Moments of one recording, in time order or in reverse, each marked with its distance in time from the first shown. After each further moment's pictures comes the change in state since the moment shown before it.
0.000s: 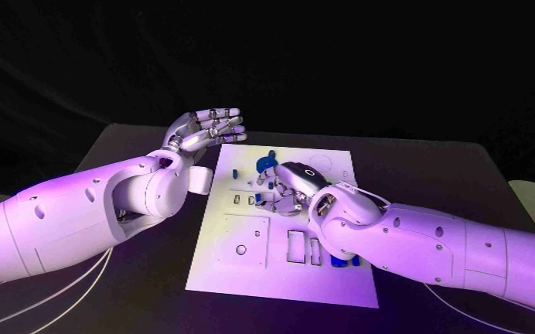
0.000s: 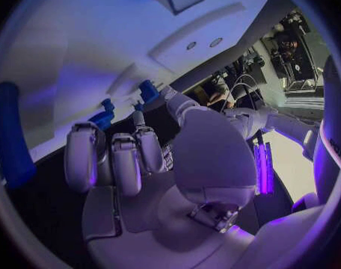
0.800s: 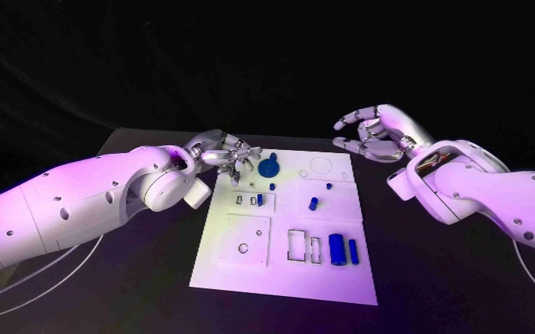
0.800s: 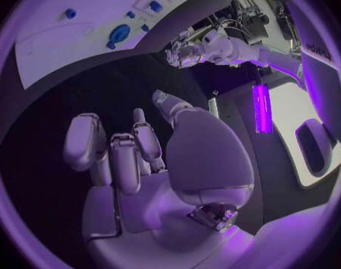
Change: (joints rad) left arm 0.014 0.017 -0.001 -0.090 -0.510 0.261 -0.453; left_hand -0.220 0.044 -0.142 0.175 0.004 0.115 -0.070 0.126 0.094 0.322 -0.141 0.288 0.196 0.517 -0.172 0.900 0.768 -0.001 0.451 -0.185 0.484 0.277; right arm 0.184 -0.401 0.016 0.164 0.532 -0.028 0.334; right_hand 0.059 0.054 0.025 -0.001 0.091 0.050 -0.010 0.035 0.020 -0.082 0.000 -0.088 -0.043 0.000 0.000 -0.053 0.000 0.023 -0.075 0.007 -0.144 -0.066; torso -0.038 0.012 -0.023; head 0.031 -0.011
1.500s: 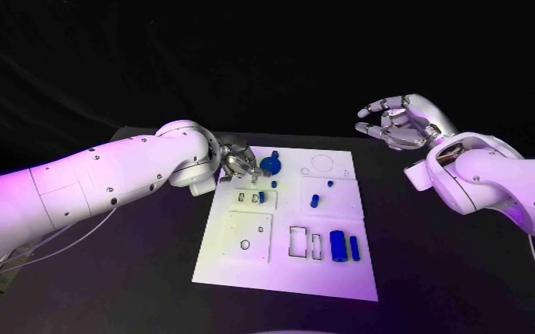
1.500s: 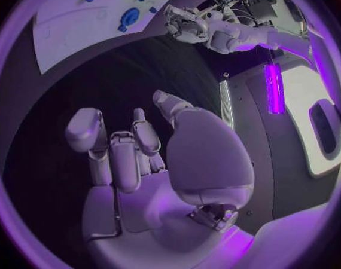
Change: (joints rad) left arm 0.093 0.167 -0.033 -0.108 -0.516 0.261 -0.440; left_hand -0.089 0.065 -0.111 0.012 0.000 -0.086 -0.058 0.356 0.230 0.006 -0.052 0.796 0.708 0.009 -0.034 0.290 0.349 -0.015 -0.014 -0.032 0.414 0.443; right arm 0.015 -0.028 -0.007 -0.061 0.173 -0.001 0.030; right_hand -0.014 -0.013 -0.004 0.011 0.012 -0.004 -0.004 0.023 0.013 -0.046 -0.010 -0.060 -0.069 0.000 0.000 -0.054 -0.040 0.016 -0.058 -0.008 -0.121 -0.097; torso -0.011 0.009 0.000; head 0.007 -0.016
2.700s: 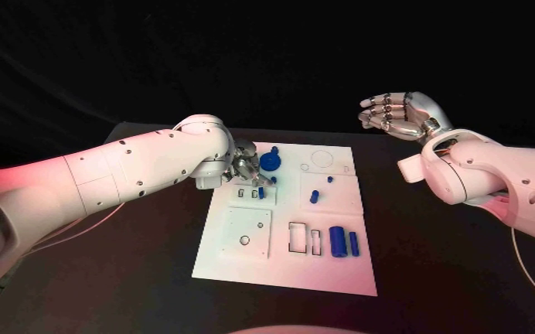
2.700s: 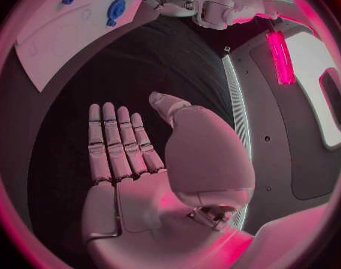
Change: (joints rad) left arm 0.021 0.106 -0.037 -0.092 -0.098 0.169 -0.074; left_hand -0.020 0.037 -0.045 0.001 -0.004 -0.029 -0.004 0.060 0.066 -0.025 -0.010 0.039 0.020 -0.001 -0.013 0.063 0.000 -0.046 0.097 -0.018 0.113 0.191; right arm -0.008 0.054 -0.012 -0.087 0.294 0.037 0.083; right_hand 0.041 -0.014 0.083 -0.009 0.019 -0.112 0.037 -0.008 -0.086 -0.468 0.135 -0.862 -0.974 -0.654 0.160 -1.055 -0.982 0.069 -0.540 0.171 -0.927 -0.720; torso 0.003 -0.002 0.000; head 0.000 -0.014
